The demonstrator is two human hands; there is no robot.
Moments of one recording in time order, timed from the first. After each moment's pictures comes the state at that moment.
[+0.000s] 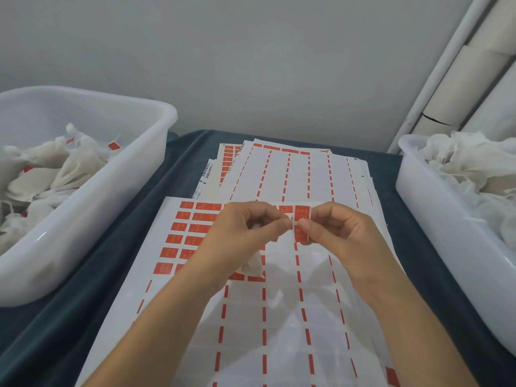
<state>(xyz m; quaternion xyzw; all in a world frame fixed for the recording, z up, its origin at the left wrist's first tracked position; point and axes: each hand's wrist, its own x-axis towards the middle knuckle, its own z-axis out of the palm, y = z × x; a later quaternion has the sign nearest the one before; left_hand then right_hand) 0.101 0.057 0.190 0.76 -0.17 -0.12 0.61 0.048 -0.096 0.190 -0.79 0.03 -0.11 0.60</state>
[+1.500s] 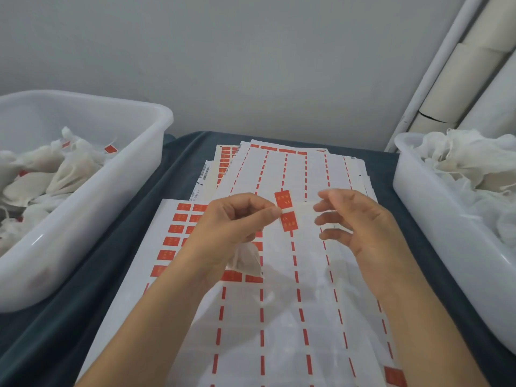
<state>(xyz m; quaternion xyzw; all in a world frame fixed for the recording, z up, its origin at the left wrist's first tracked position) 0.099 0.063 0.203 0.70 -0.10 -0.17 0.68 0.051 -0.106 0.200 -0.73 0.08 -0.15 0.67</state>
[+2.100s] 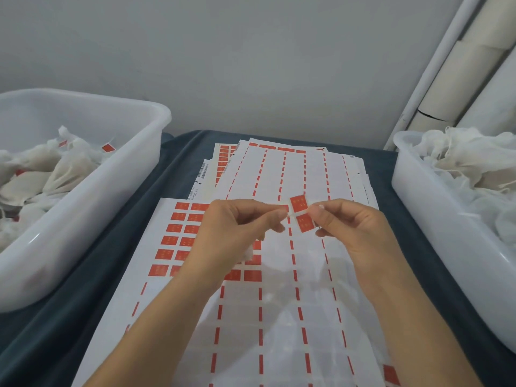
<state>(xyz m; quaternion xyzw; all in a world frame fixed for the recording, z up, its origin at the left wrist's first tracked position) 0.098 0.056 0.195 0.77 -0.15 -0.06 0.62 0.046 -0.100 0.198 -0.76 0.11 -0.16 0.62</state>
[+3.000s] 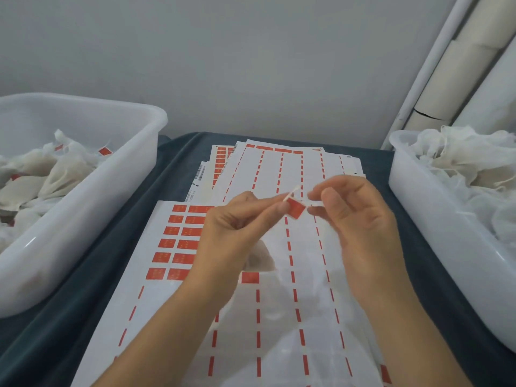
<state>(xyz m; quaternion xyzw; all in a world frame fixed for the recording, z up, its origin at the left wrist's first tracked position) 0.081 0.049 0.197 0.67 -0.18 -0.04 0.72 0.039 -0.088 0.206 -0.72 0.03 -0.24 0.65</state>
